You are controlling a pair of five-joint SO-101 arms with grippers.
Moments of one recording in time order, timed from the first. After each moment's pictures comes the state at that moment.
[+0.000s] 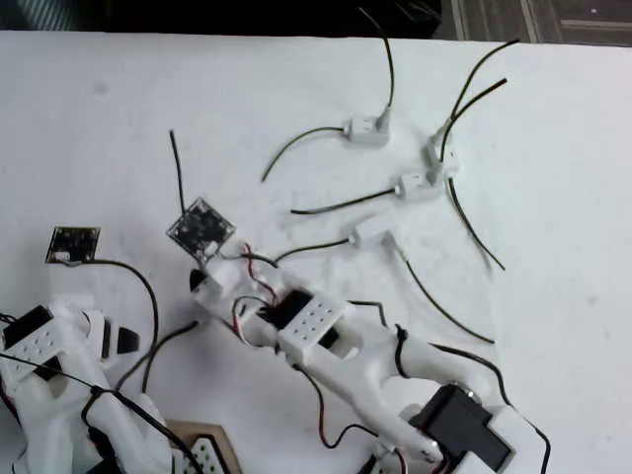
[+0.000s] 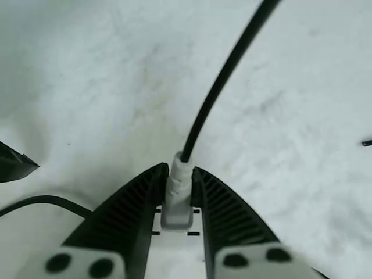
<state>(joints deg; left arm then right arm) -44.6 -37.3 68.7 57.1 -36.7 -52.9 -9.0 47.9 10.0 5.5</state>
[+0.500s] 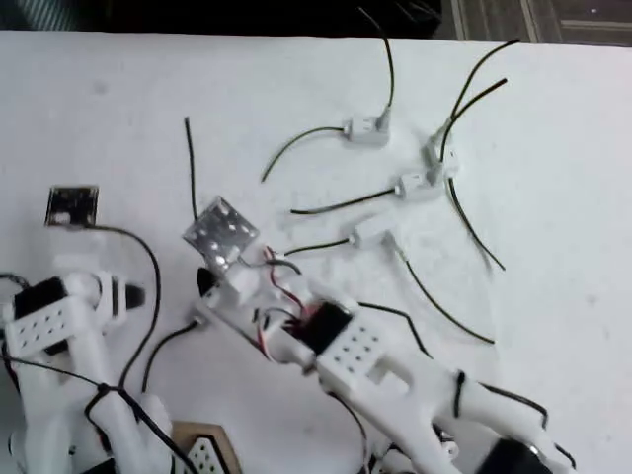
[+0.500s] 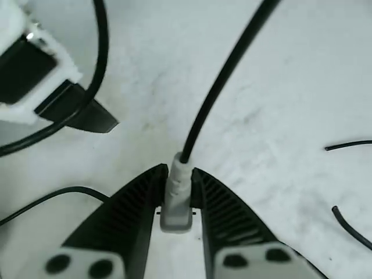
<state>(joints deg) -32.7 -37.3 58.2 57.1 -20.9 -52.9 -33.0 54.6 21.6 5.5</state>
